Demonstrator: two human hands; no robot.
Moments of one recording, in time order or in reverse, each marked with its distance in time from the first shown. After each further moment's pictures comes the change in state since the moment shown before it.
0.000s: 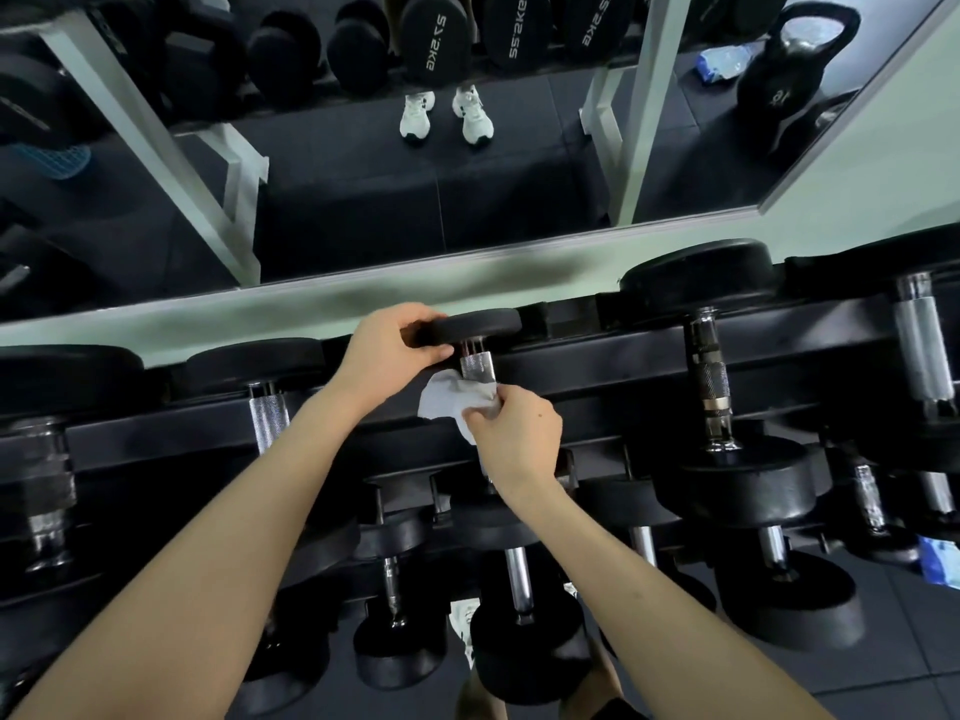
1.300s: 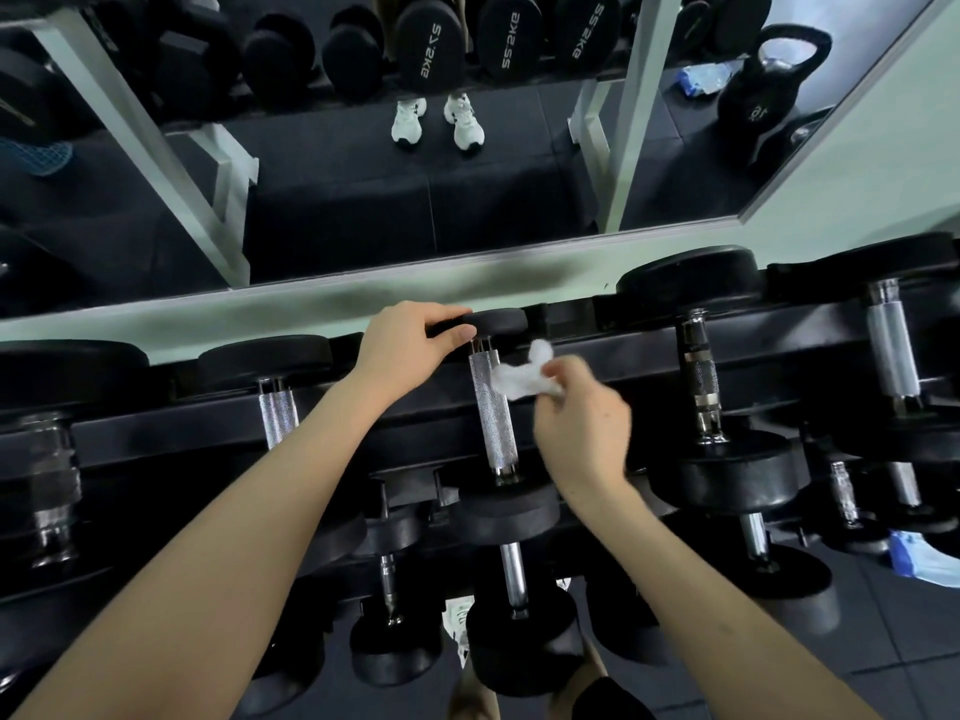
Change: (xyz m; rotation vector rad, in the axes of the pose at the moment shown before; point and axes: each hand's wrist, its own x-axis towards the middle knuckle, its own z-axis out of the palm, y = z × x) left_hand -0.002 0.014 -0.003 0.148 -0.027 0.037; right_hand -0.024 -0.001 -0.058 -0.112 0.245 -0.131
